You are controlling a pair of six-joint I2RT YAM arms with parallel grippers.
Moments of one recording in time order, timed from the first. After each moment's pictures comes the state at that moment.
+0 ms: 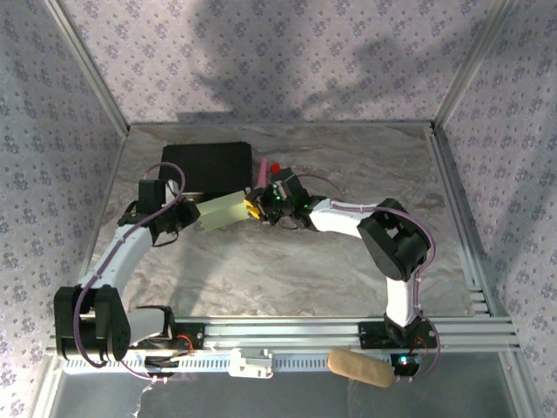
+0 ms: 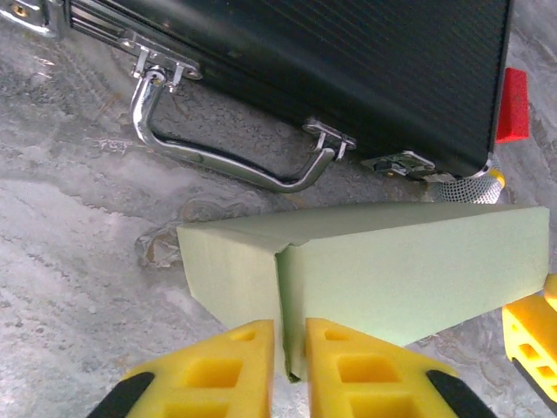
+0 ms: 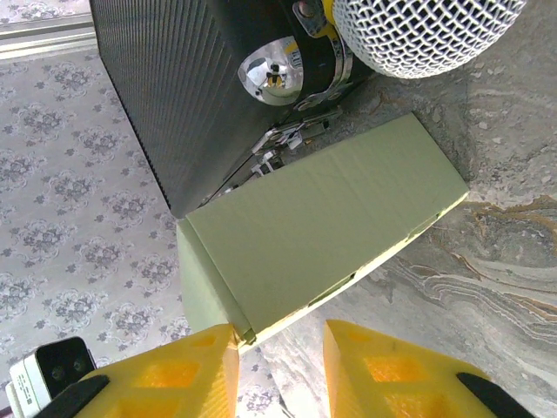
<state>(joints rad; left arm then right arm) -0.05 1.20 0.74 -0.43 0.30 -0.57 0.74 1.91 1.17 0.19 -0.31 1.54</state>
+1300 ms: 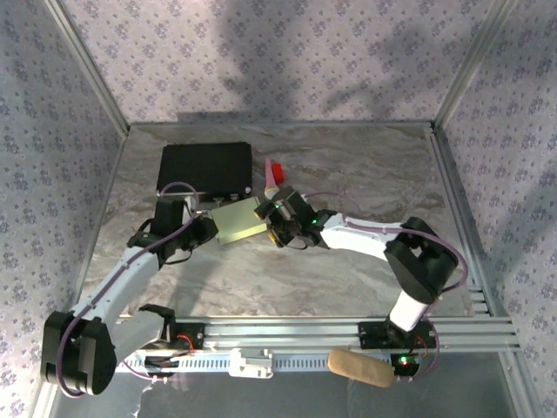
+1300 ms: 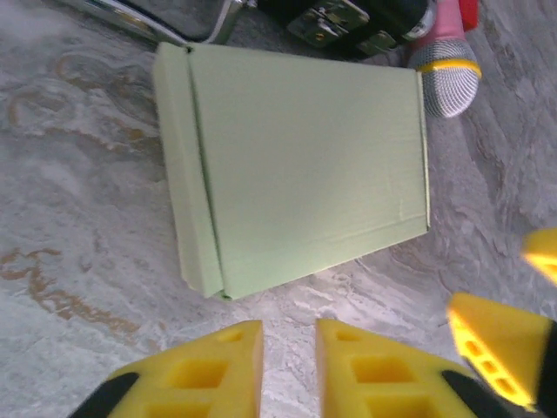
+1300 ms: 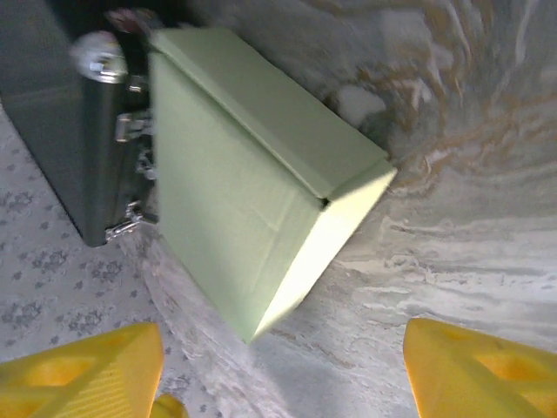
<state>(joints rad) -0.25 1.02 0.60 -0.43 0.28 -0.70 0.84 1.67 1.01 -0.06 -0.07 1.60</state>
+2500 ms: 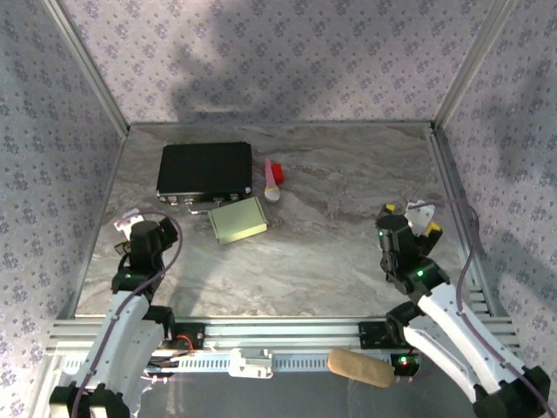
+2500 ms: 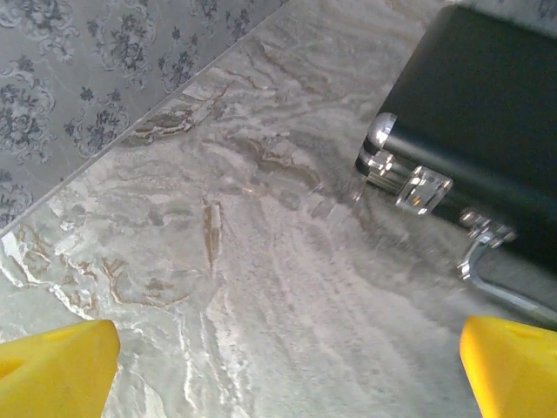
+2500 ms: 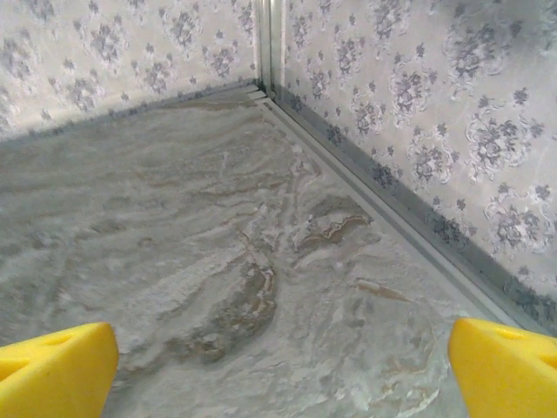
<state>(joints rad) -0.09 0.62 0.31 -0.26 -0.48 -0.38 0.42 0.65 0.44 -0.32 0.86 0.38</state>
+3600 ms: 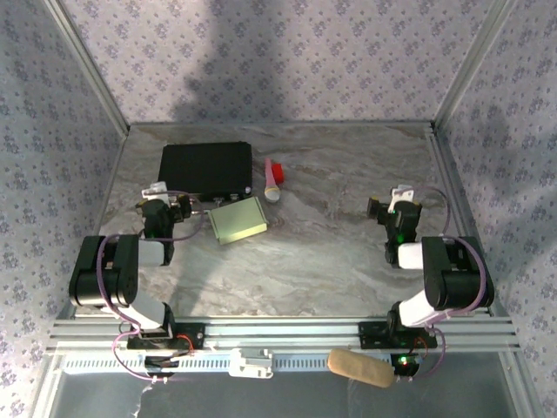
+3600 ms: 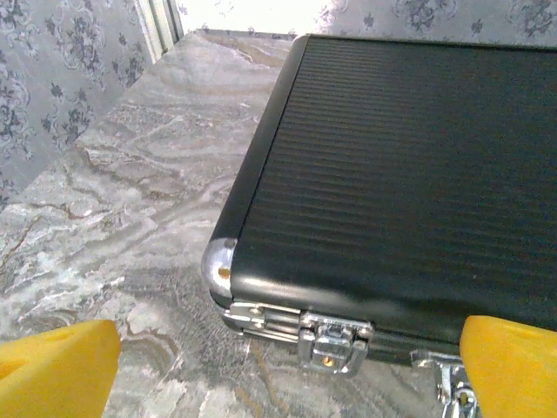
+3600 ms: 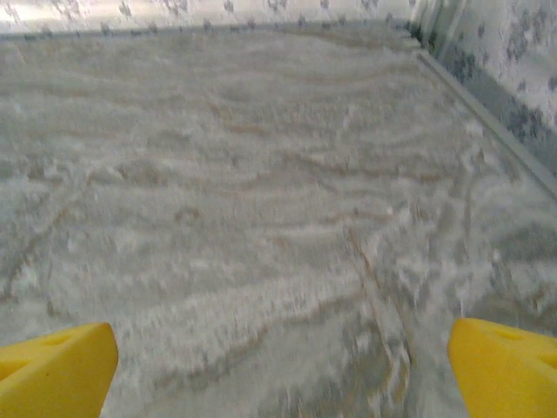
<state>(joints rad) 0.01 1.53 0.37 0.80 -0.20 -0.09 -0.01 1.51 0.35 0.80 0.17 0.02</state>
